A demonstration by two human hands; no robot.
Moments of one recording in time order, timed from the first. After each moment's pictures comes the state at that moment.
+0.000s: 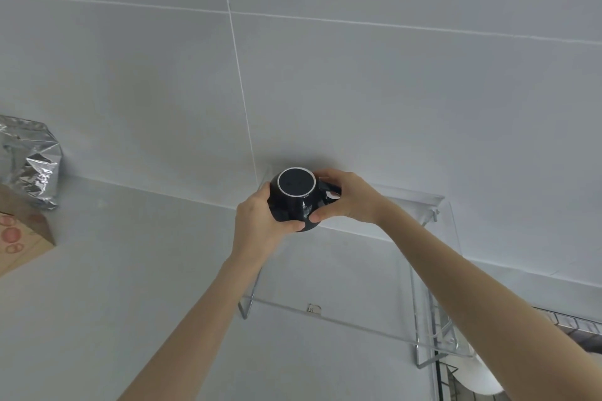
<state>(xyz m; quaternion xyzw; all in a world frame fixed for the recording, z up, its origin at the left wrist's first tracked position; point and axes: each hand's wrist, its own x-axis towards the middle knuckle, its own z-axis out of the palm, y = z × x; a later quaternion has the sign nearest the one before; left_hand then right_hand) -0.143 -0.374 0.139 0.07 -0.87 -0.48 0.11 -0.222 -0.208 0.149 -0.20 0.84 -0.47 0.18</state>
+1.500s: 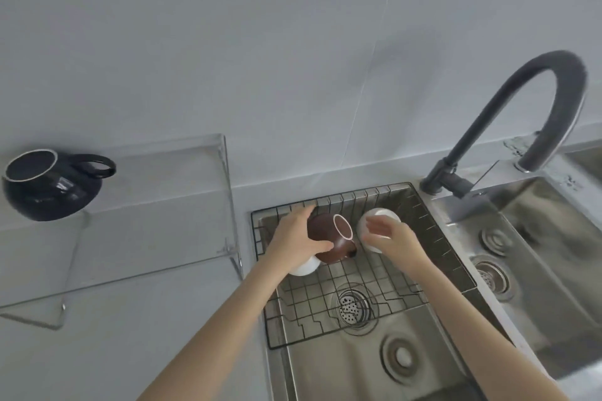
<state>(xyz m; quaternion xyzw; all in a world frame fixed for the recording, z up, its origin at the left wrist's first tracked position) -0.053 -0.054 0.080 -0.20 -0.89 -0.37 -0.20 0.026 0.135 0.060 0.24 0.83 -0.50 0.02</state>
